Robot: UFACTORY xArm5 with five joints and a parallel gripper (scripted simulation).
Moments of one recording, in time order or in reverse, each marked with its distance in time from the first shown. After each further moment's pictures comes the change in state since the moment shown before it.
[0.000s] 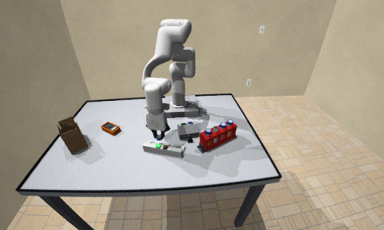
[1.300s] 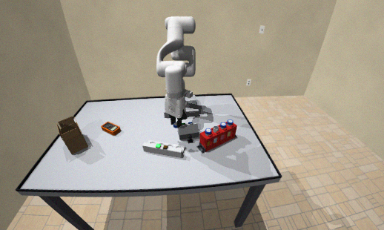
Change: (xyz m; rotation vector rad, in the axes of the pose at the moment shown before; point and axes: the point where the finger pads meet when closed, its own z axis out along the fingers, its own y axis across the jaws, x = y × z) arm 0.031 0.092 -0.079 0.002 0.002 0.419
